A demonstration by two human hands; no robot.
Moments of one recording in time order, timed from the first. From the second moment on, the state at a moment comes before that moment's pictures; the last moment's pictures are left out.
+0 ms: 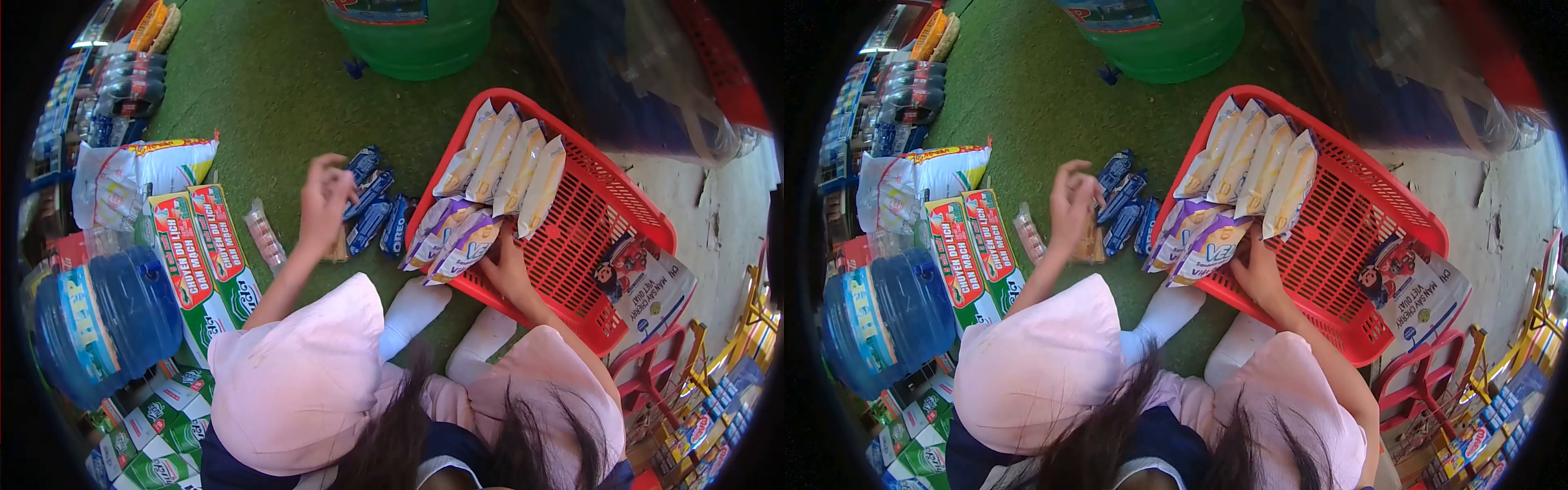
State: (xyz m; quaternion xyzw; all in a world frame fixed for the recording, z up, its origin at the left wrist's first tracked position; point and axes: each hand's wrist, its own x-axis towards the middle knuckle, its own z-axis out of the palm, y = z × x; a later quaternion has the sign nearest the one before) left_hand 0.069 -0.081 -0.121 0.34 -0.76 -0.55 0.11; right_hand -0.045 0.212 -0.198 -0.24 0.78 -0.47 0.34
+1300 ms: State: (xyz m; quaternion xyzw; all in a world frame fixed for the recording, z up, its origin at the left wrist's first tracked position) left_hand 0.040 0.093 -0.139 0.11 -0.23 -0.79 -0.56; right_hand -0.039 0.298 -0.124 -0.42 0.82 -0.17 0.35
